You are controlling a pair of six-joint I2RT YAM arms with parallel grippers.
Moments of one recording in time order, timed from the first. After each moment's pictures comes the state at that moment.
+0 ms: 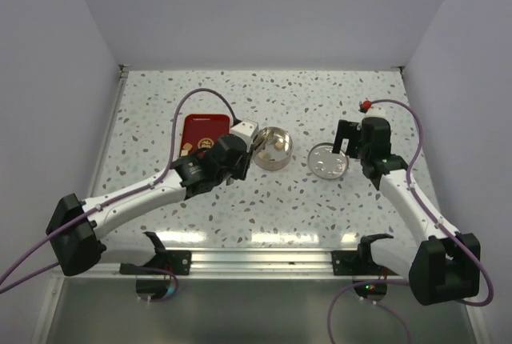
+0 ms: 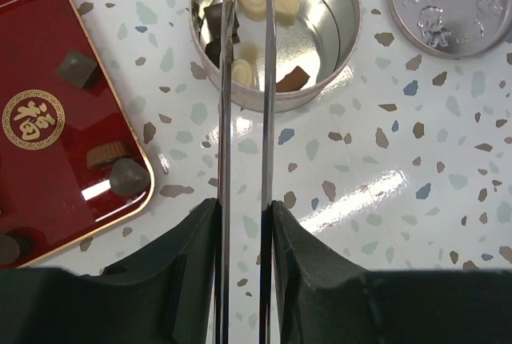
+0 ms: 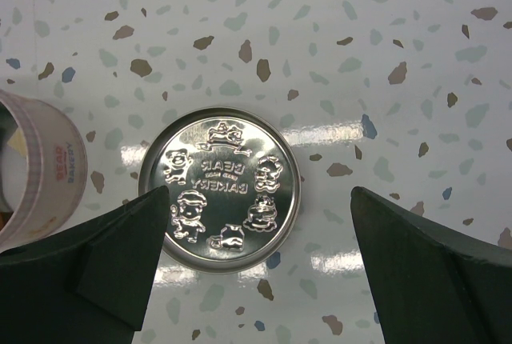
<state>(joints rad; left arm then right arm) -0.90 1.26 0.95 -0.38 -0.33 -0.34 0.15 1.11 0.73 -0.23 0.16 0.22</state>
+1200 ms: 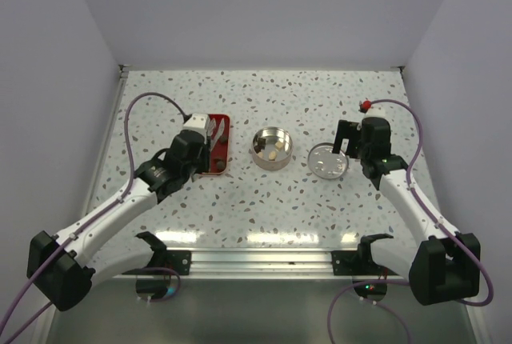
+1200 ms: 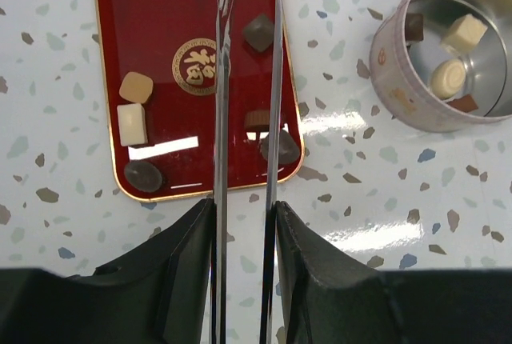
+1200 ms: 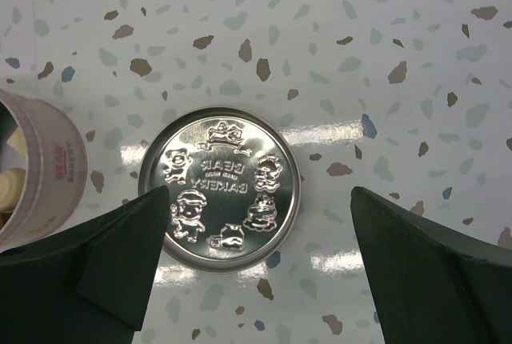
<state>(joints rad) -0.61 1.03 0.82 -0.45 -0.37 -0.33 0.15 1.11 0.73 -0.23 0.16 0.22</state>
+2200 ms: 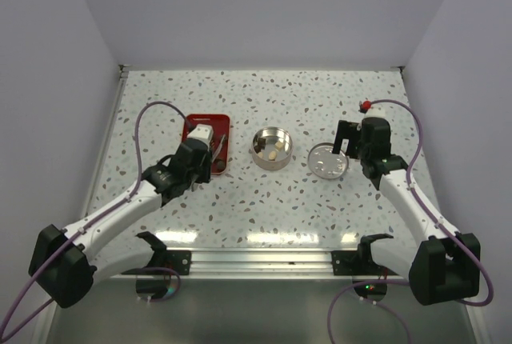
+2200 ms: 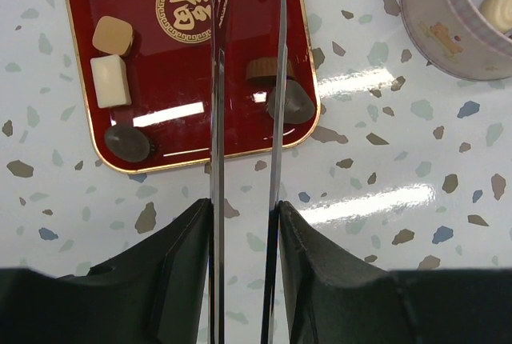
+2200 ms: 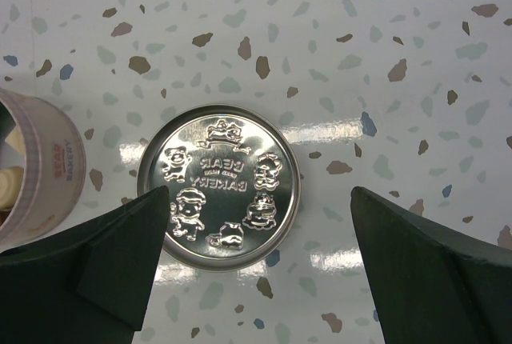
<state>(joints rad) -0.61 1.05 0.70 -0.43 -0.33 -0.33 0.15 1.11 0.73 -0.24 0.16 0.22</state>
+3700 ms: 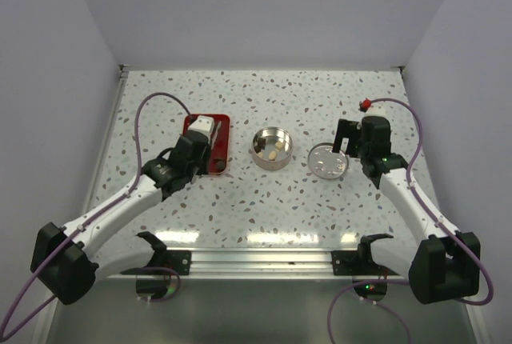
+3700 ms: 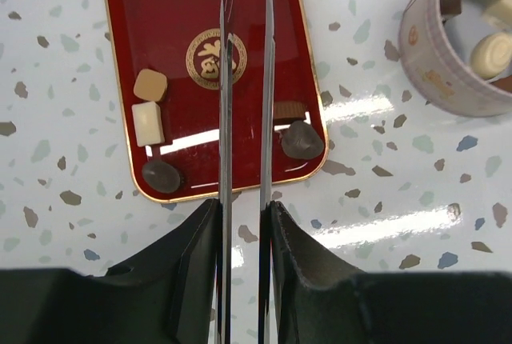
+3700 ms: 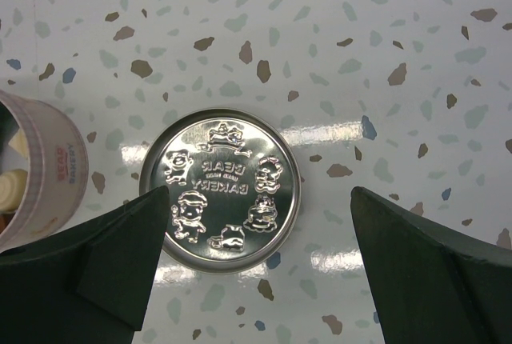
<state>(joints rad) -0.61 1.10 0.77 -0.44 -0.38 -0.26 0.15 1.11 0.74 -0.24 0.16 0.22</state>
